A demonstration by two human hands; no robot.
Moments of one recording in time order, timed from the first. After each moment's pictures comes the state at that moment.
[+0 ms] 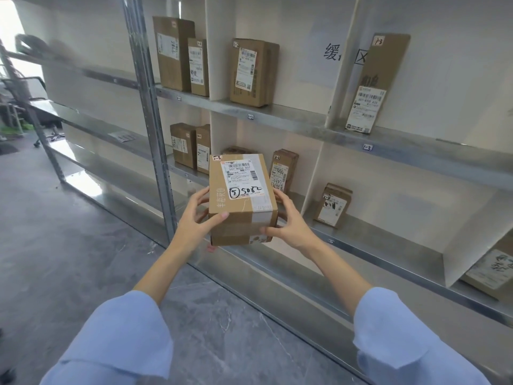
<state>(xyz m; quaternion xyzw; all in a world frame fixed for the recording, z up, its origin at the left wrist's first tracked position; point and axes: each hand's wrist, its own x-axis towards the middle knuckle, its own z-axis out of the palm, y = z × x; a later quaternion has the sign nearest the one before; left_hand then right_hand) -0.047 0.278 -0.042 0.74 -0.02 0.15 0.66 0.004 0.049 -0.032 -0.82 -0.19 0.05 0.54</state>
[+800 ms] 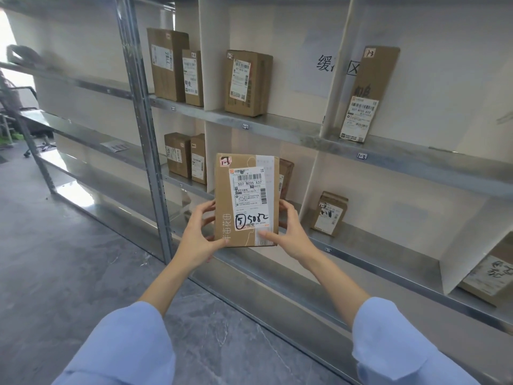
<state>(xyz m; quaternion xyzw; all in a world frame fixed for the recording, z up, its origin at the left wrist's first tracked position) -0.029 0.274 -0.055 0.77 -0.06 0.14 0.62 0.014 0.045 -0.035 -0.82 -0.15 0.02 0.55</state>
